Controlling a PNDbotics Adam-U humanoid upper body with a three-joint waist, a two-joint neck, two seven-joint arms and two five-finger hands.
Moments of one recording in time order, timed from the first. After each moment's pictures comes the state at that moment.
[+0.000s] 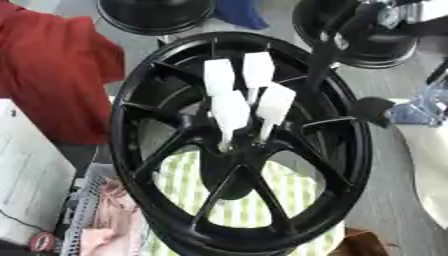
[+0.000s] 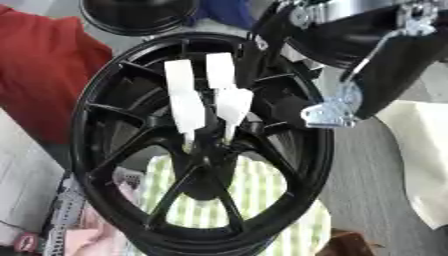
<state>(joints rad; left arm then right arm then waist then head) -0.39 0.60 0.07 -1.78 0.54 0.04 0.28 -1.05 -0.92 0.46 -1.91 -0.12 0.04 0.91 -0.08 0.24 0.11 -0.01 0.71</state>
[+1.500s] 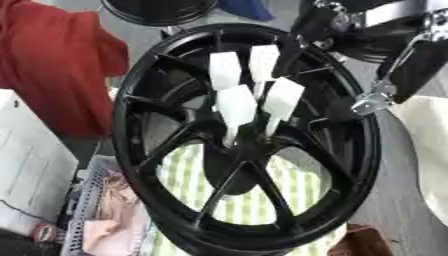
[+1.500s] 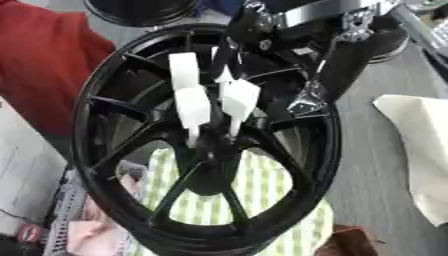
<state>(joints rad) -0.39 0.59 0.07 -1.78 0.54 0.05 0.28 -1.06 -0.83 0.50 -1.79 0.08 -0.27 0.90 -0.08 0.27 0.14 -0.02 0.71</state>
